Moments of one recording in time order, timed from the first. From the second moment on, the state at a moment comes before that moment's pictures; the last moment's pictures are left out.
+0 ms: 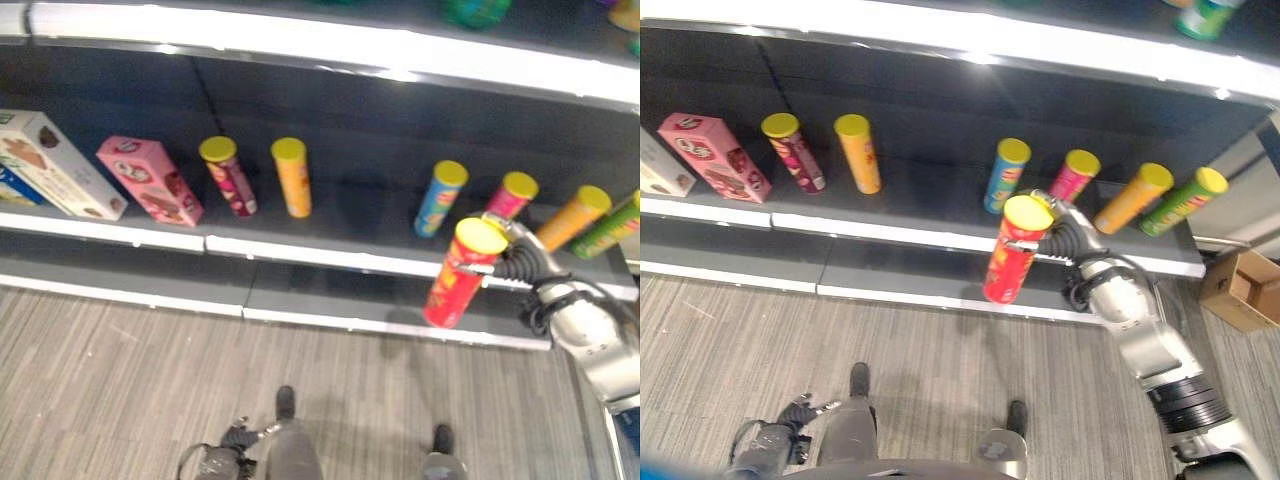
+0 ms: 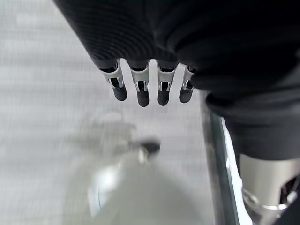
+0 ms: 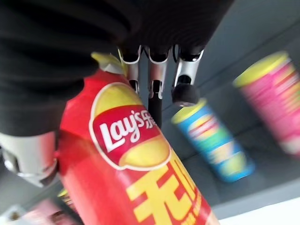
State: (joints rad) left arm 0.02 0.35 -0.08 1.07 -0.02 -0.01 0.10; right arm -0.20 -0.68 0.19 -0.13 -0.14 -0.10 -0.02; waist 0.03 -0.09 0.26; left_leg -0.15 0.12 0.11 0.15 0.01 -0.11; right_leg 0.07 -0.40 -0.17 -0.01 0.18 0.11
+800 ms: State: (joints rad) left arm 0.14 0.26 -0.09 0.98 -0.04 -0.01 0.10; right arm -0.34 -0.83 0.35 -0.06 -0.24 -0.07 0.01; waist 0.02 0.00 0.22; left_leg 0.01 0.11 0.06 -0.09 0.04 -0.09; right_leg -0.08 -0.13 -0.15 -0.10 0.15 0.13
